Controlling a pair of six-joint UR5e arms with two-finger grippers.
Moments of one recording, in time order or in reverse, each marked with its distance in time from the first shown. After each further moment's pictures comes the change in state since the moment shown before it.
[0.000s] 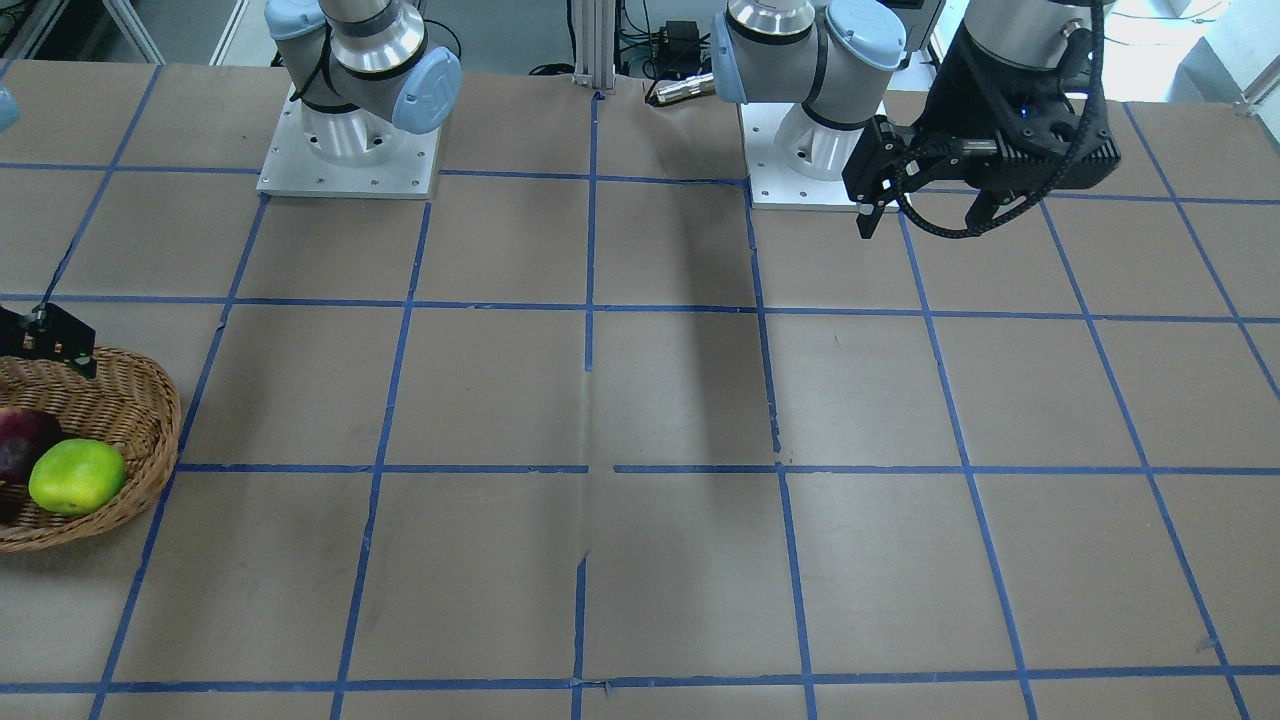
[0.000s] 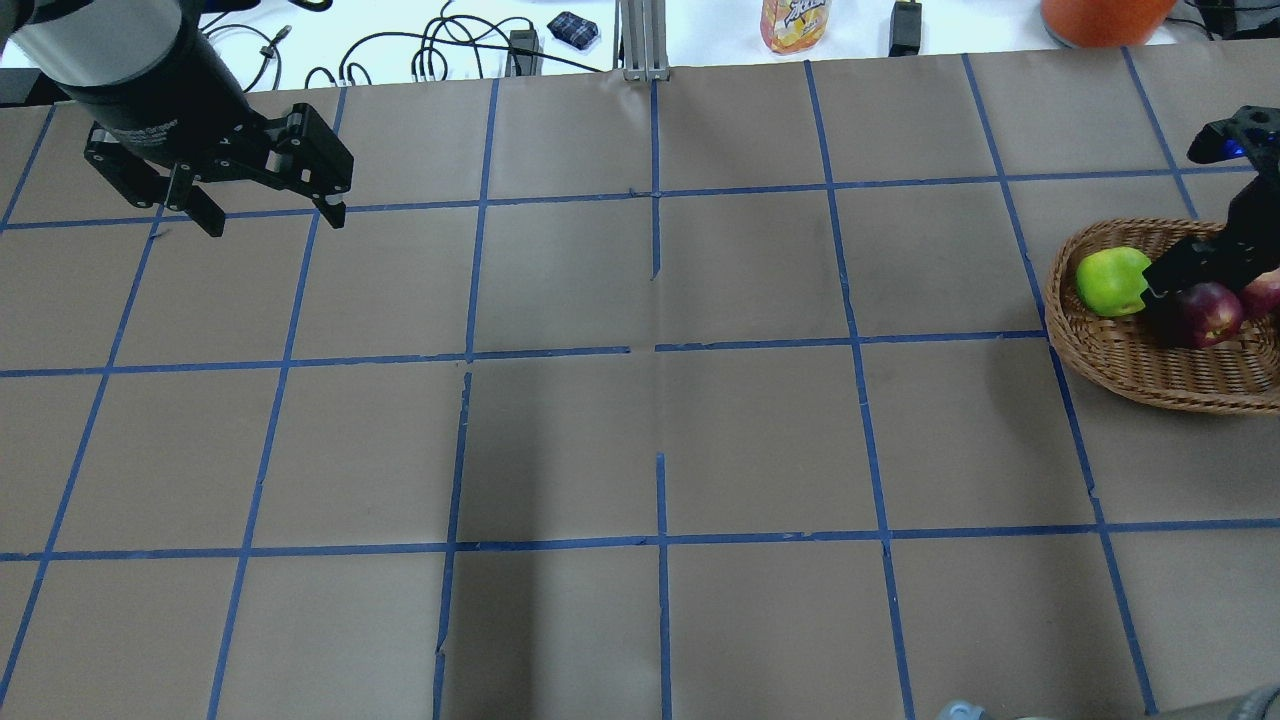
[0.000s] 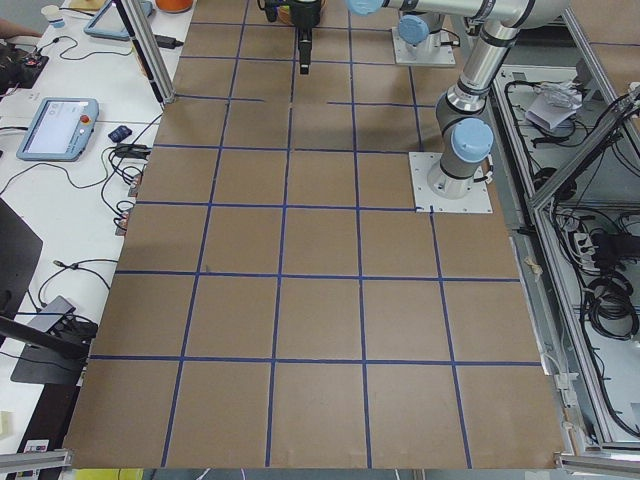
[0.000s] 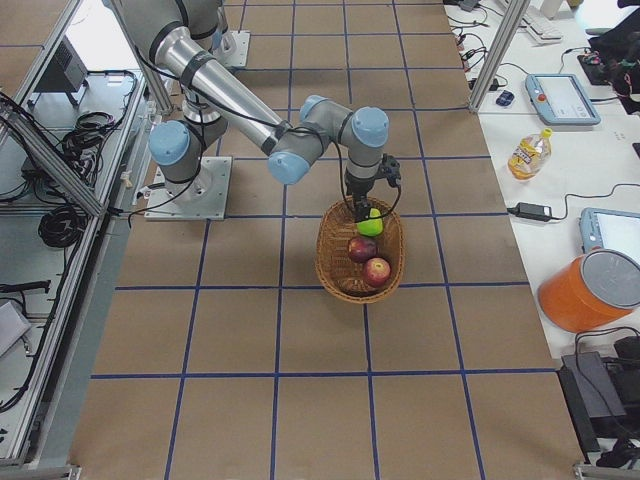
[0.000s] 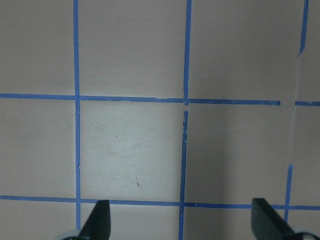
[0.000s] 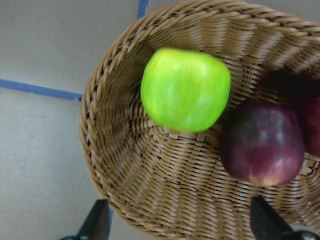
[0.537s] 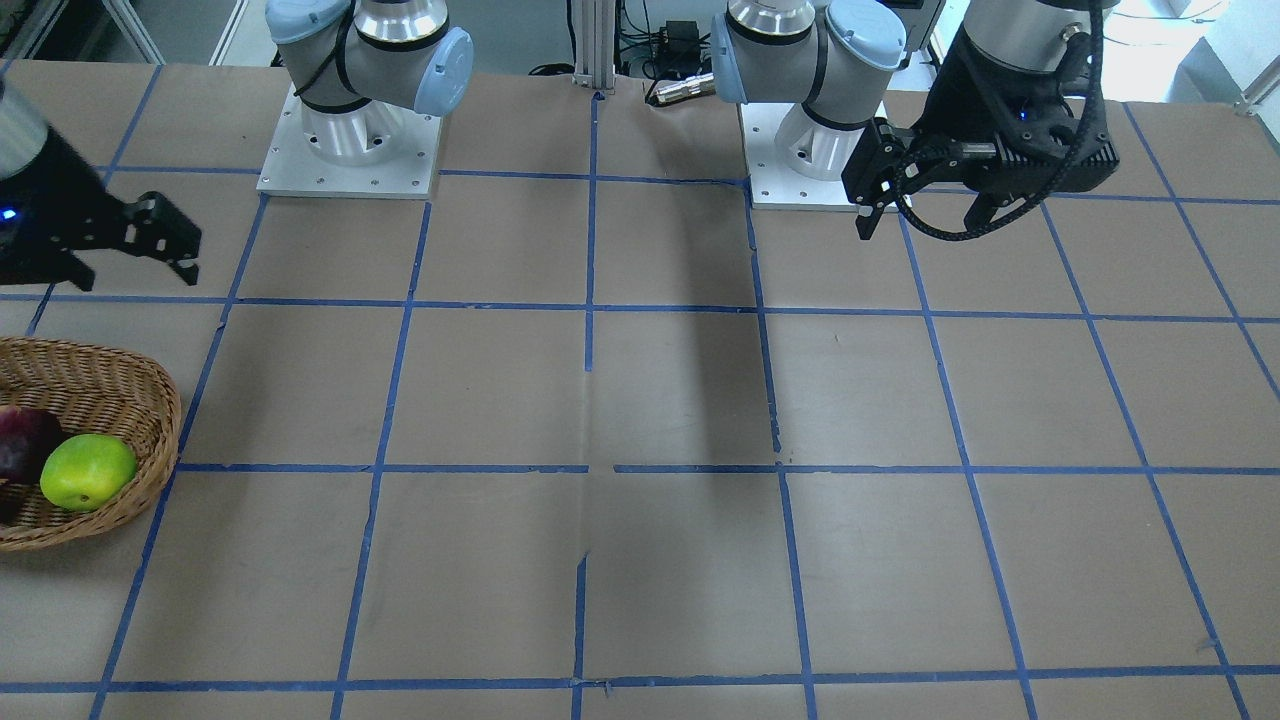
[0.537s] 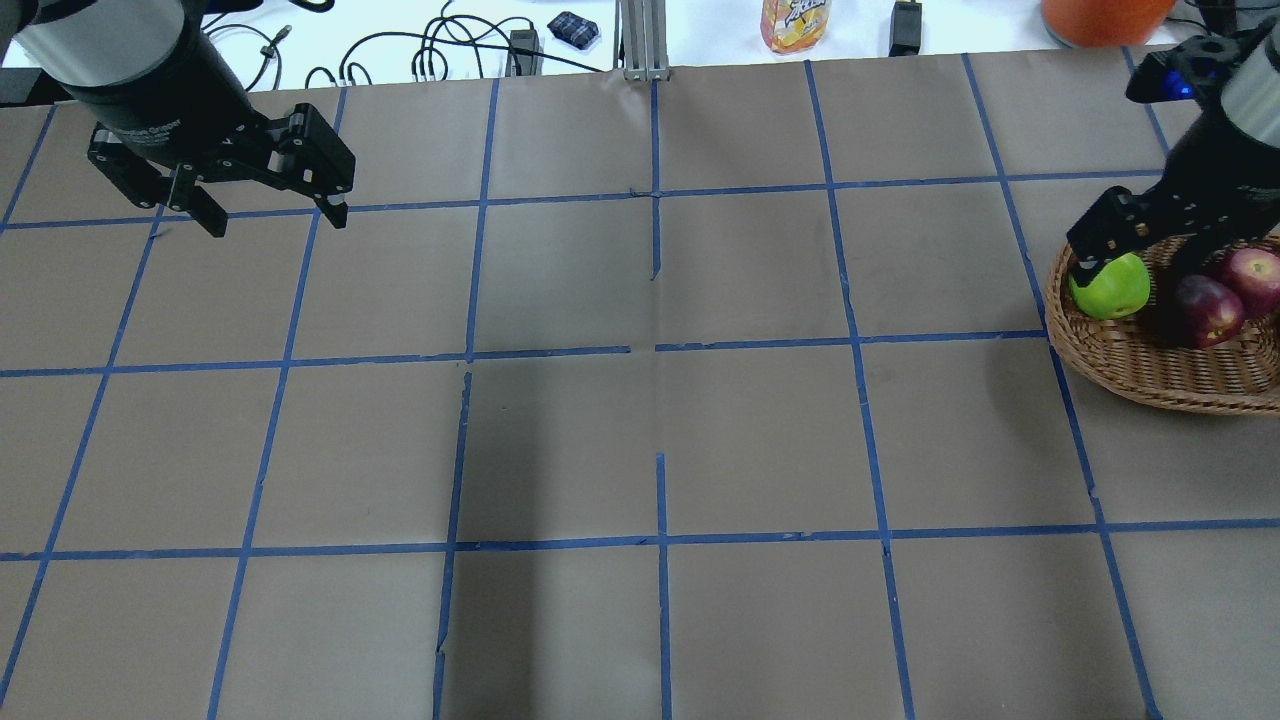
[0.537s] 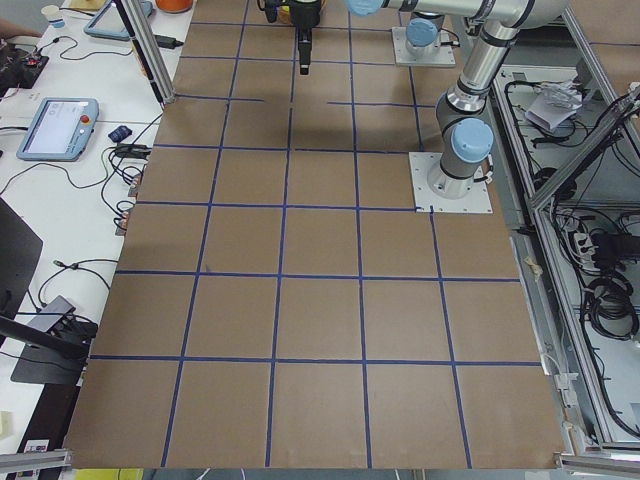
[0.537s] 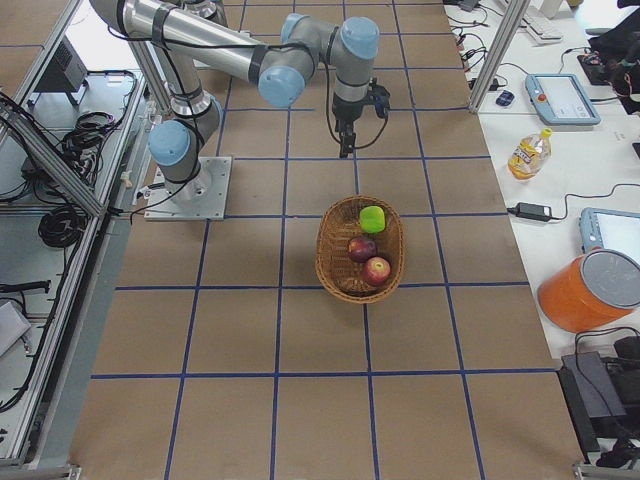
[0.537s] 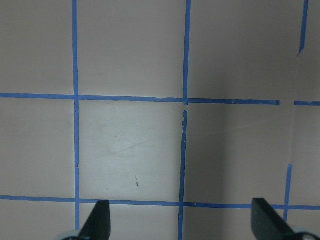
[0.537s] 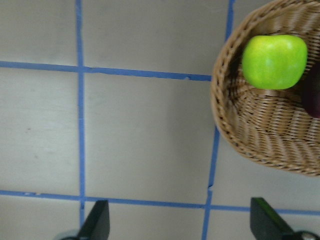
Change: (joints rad) left arm 0.000 -0.002 0.000 0.000 -0.003 0.000; right arm 0.268 -0.215 -0.067 0.317 0.002 0.397
